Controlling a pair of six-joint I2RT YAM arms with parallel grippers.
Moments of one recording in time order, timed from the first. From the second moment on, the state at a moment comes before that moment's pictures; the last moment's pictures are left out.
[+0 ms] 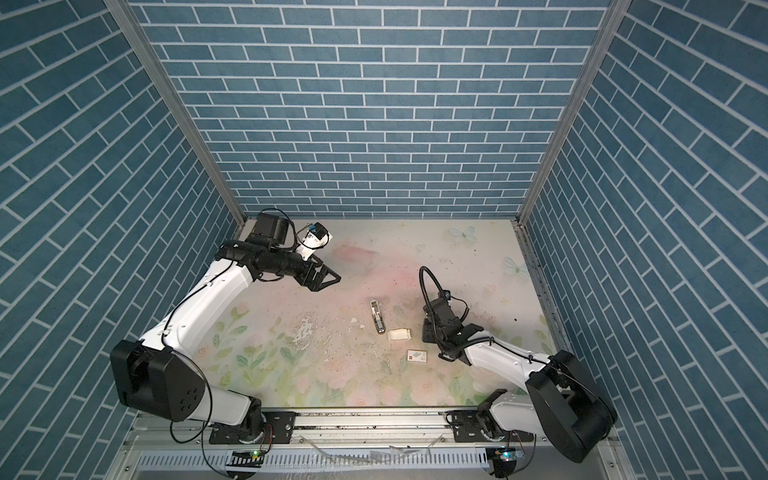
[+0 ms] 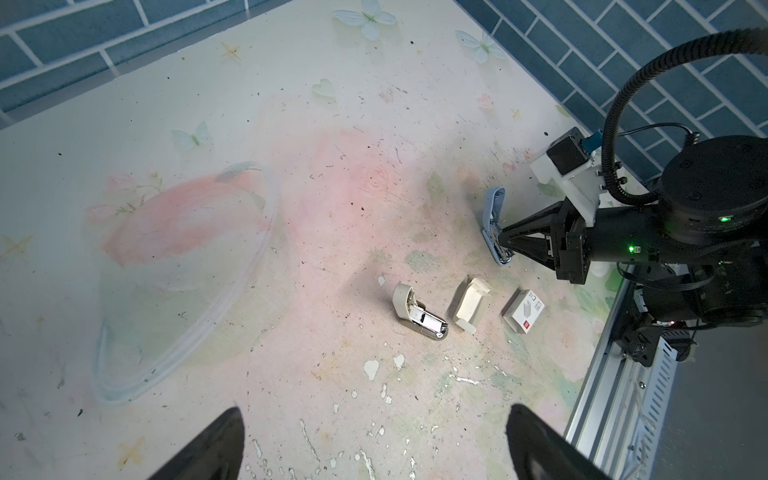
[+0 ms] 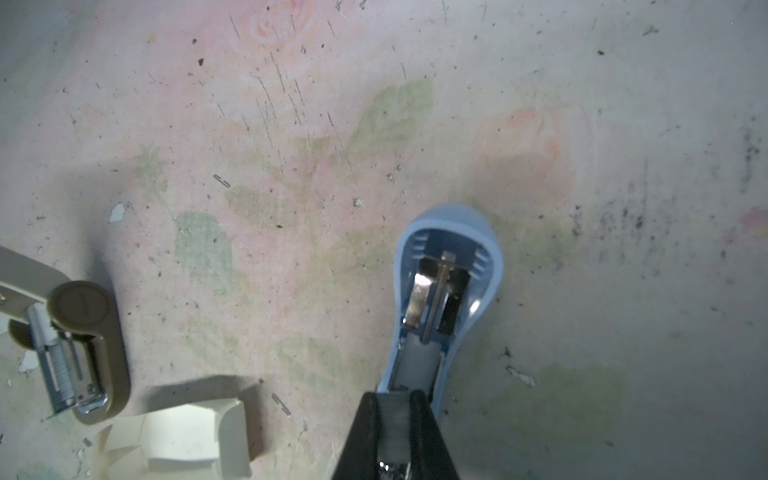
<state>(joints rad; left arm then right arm) -0.26 1.47 1.38 -0.87 0.59 0.30 0.67 1.25 0.48 -0.19 0.18 0.63</state>
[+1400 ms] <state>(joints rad) -0.26 1.46 1.36 -0.87 0.59 0.30 0.68 1.25 0.49 -0.22 0.22 0.67</state>
